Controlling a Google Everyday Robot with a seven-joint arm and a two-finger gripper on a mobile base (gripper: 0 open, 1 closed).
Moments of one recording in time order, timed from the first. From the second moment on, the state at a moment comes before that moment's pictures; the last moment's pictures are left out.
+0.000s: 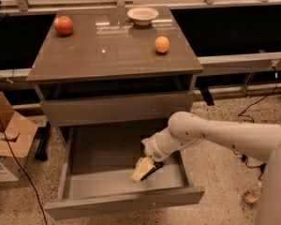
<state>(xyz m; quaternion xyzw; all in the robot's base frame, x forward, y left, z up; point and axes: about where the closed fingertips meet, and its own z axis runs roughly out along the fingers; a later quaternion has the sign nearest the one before) 0.532 -0.002 0.527 -0.54 0.77 0.27 0.20</state>
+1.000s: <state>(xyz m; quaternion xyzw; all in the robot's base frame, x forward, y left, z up) 0.587 -0.077 0.398 -0.46 0.86 0.16 0.18</state>
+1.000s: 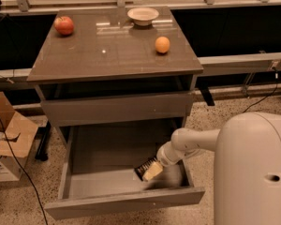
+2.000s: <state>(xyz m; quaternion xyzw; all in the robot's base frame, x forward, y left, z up) 0.579 -0.052 0.341 -0.41 0.87 0.17 0.20</state>
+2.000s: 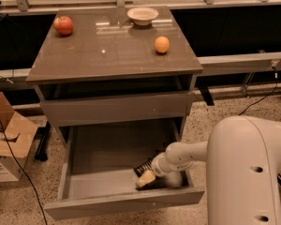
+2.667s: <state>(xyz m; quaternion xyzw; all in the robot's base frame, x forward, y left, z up) 0.576 -0.044 0.341 -0.40 0.87 0.18 0.20</state>
